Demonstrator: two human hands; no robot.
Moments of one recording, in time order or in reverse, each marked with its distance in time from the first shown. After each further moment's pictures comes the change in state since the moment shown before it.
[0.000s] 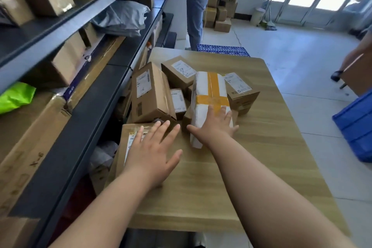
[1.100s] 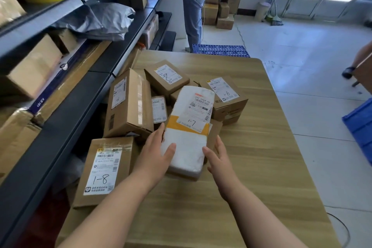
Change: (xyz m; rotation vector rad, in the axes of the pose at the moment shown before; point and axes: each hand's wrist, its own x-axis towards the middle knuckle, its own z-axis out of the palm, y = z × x) left_hand 0.091 0.079 0.034 -0.837 0.050 -0.285; right_hand 0.018 0.120 0.026 1.368 -0.236 -0.009
